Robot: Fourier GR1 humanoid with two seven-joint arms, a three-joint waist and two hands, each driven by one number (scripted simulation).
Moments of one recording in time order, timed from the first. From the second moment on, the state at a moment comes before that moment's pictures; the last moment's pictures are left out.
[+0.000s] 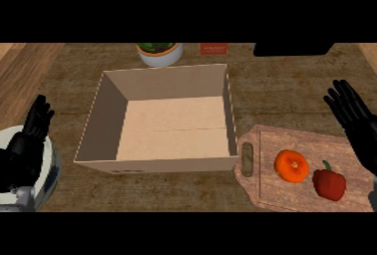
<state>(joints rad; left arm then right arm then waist) -0.01 0.46 -0.07 -1.58 0.14 0.33 0.02 -0.09 -0.52 0.02 -1.58 -0.41 0.04 0.00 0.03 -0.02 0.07</state>
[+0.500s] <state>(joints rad) 0.00 0.55 -0.06 -1.48 0.03 0.33 0.08 0.08 -0.70 0.00 -1.56 -0.16 0.10 -0.17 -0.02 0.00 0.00</state>
